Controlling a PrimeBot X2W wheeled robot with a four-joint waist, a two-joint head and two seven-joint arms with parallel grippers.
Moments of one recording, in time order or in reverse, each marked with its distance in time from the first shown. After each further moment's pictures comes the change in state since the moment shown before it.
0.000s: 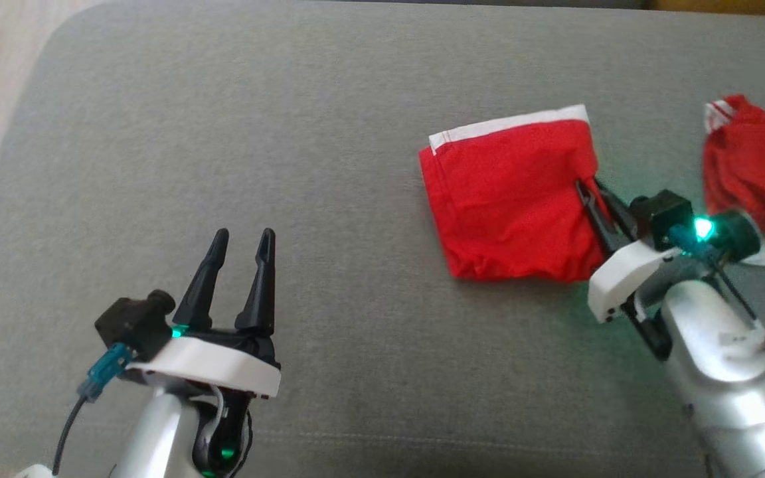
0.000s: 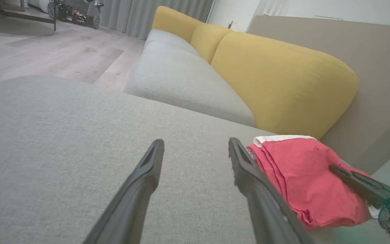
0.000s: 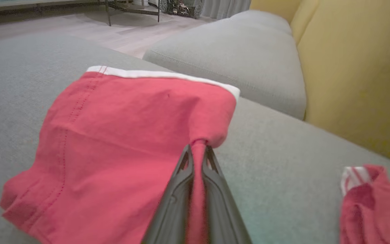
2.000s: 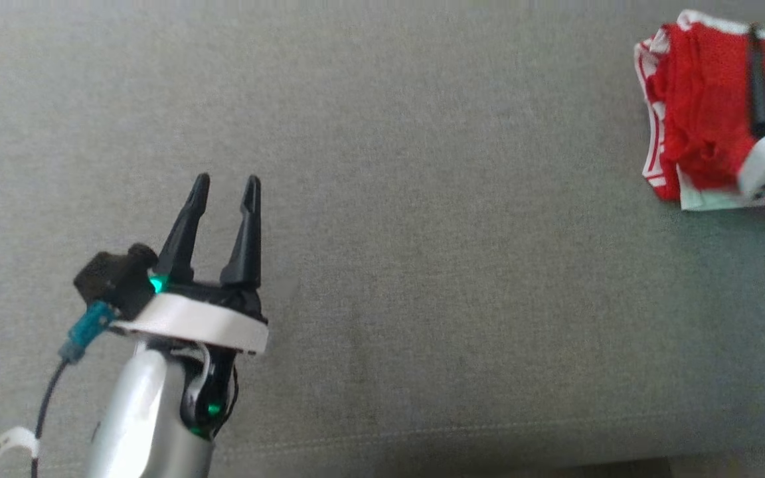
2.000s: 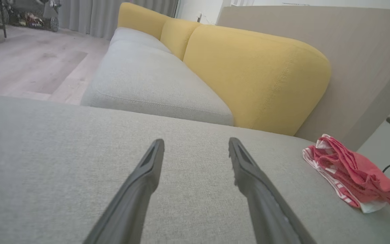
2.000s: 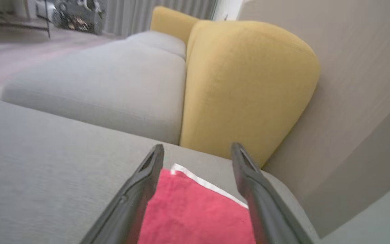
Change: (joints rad) left arm -0.119 -0.001 0.039 0.007 0.050 -0.027 -0.003; right arm -0.107 -0.184 -0.291 -0.301 -0.063 0.000 0.225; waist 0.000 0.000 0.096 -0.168
